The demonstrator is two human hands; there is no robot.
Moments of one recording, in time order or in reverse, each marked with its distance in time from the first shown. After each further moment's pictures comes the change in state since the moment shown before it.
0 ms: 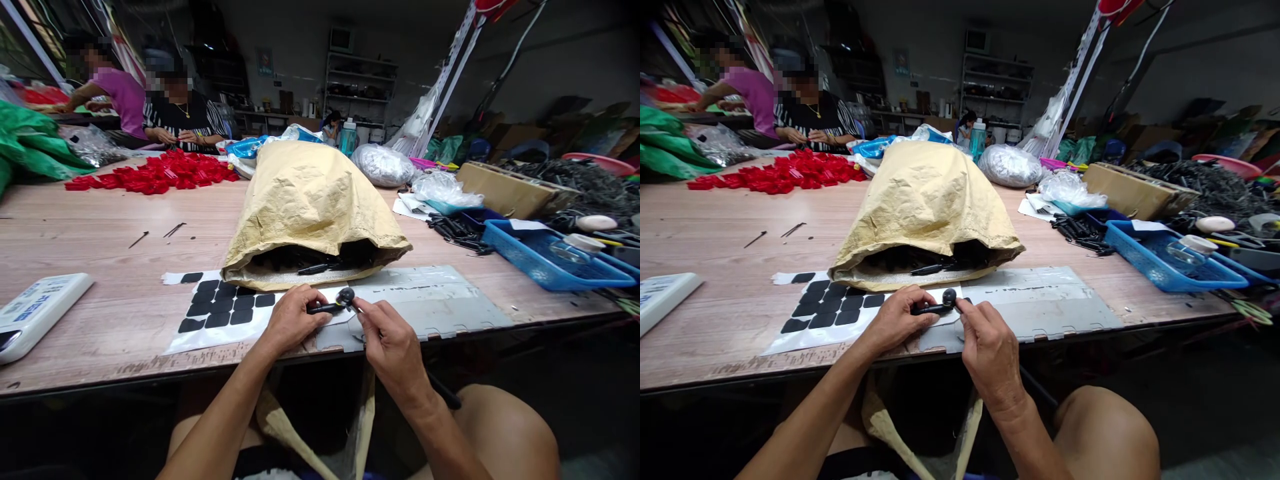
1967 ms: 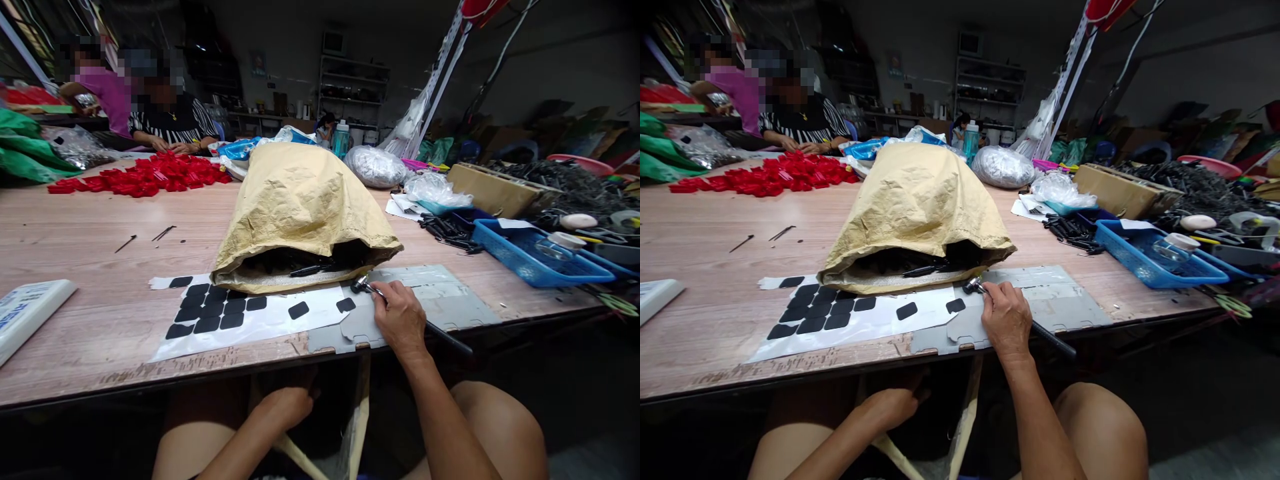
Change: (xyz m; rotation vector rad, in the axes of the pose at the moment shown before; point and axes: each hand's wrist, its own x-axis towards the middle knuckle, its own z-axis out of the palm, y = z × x) left_hand -0.089 -0.043 0.085 0.175 -0.519 -0.348; right_hand 0.028 0.070 0.008 -0.387 0.096 0.131
